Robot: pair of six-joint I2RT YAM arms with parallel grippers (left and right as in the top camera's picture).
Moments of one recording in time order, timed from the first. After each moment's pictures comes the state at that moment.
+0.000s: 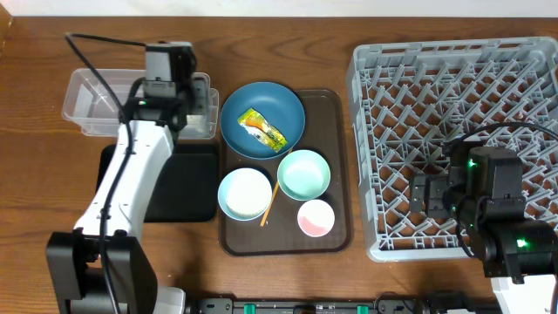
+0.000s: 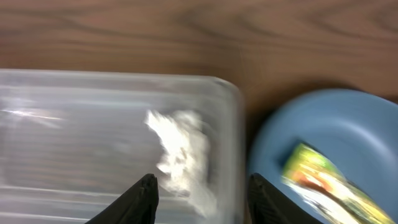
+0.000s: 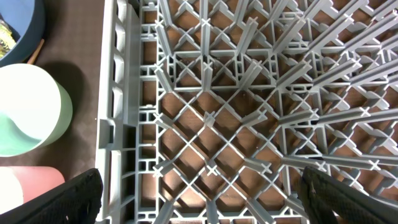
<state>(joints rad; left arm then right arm) -0.09 1.61 1.26 -0.52 -0.05 -0.07 0.08 0.88 0.93 -0.98 0.02 0.07</state>
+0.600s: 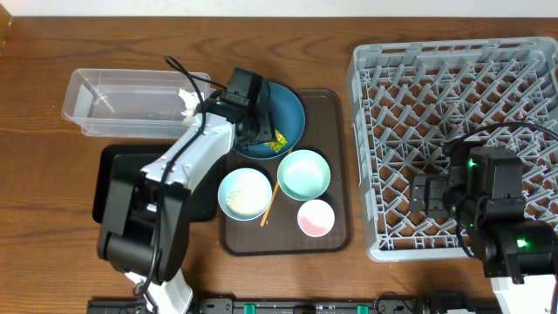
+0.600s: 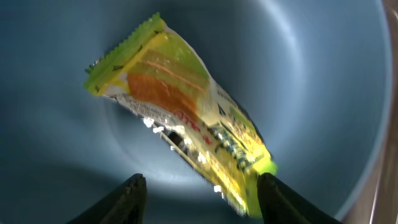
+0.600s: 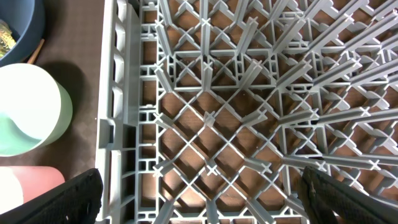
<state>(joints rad) -0.34 1.87 1.26 -0.57 0.10 -0.51 0.08 0.88 0.93 -0.98 0.02 0.07</state>
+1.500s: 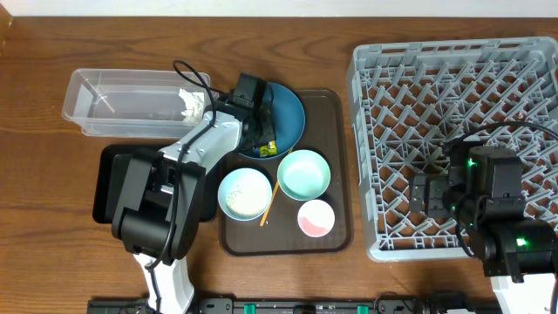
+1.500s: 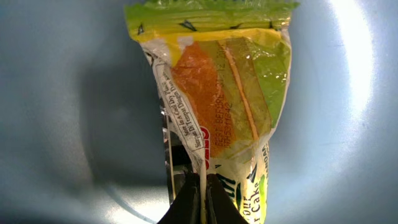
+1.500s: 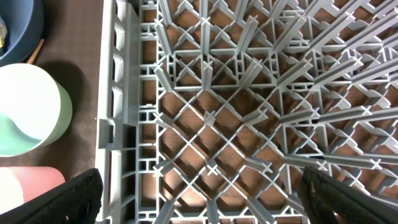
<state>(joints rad) -0.33 1.97 1.26 -0.50 0.10 -0.55 0.08 0.89 0.93 -0.98 0.02 0.08</state>
